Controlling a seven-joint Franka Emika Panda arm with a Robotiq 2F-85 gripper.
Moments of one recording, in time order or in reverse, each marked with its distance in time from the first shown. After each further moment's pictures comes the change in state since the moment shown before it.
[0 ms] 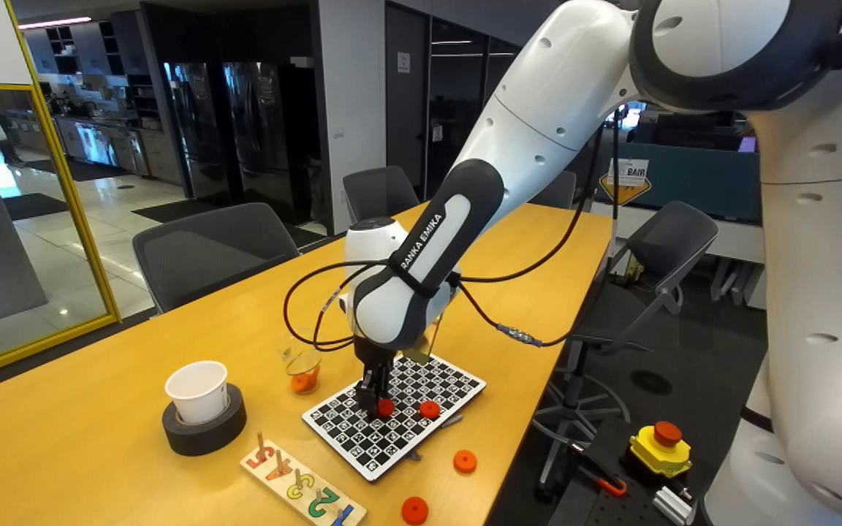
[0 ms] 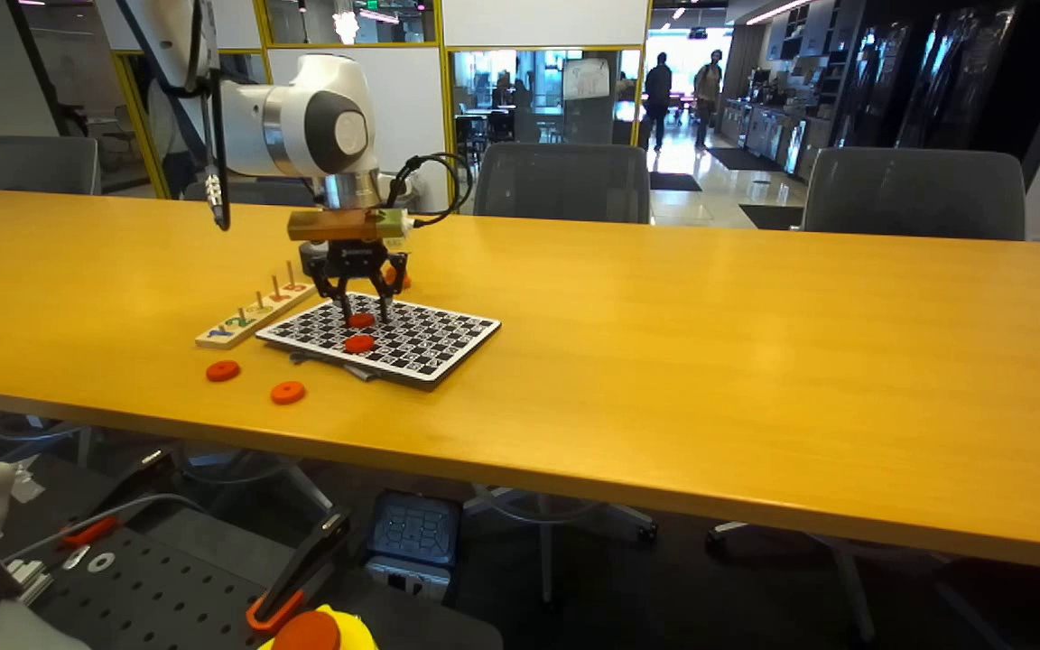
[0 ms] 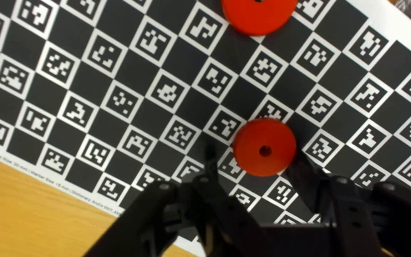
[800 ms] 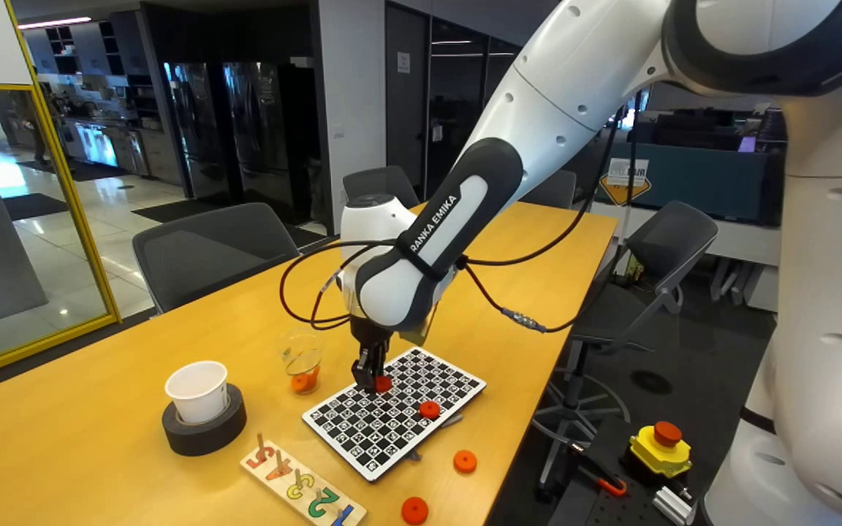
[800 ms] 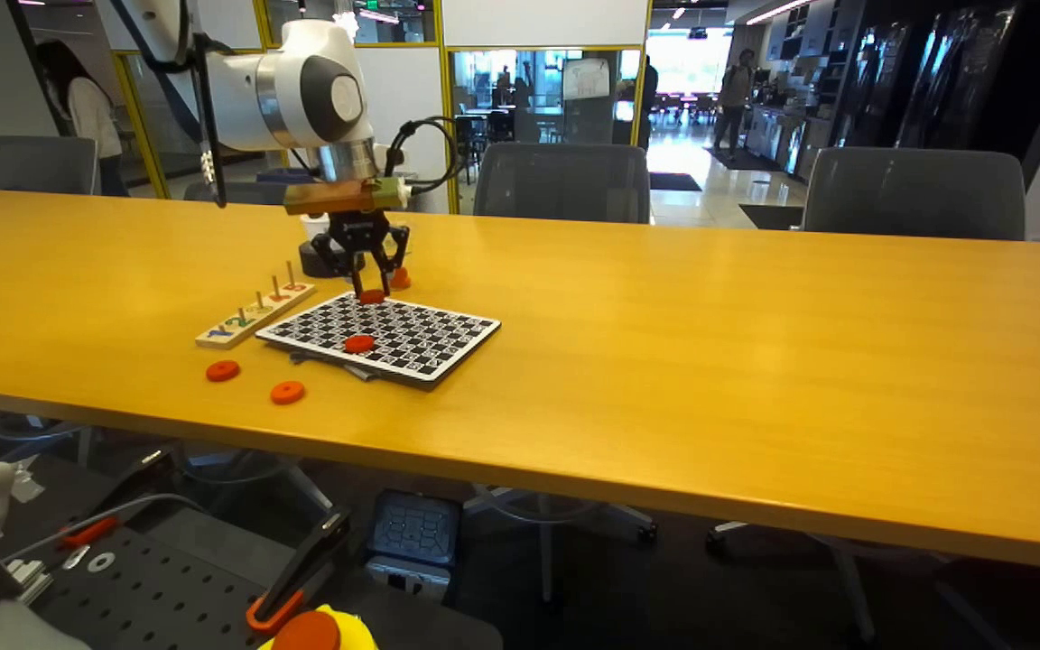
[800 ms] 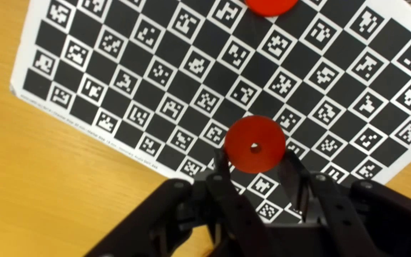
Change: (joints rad) arm 0.025 -0.082 -0.024 0.000 -0.077 -0.023 0.078
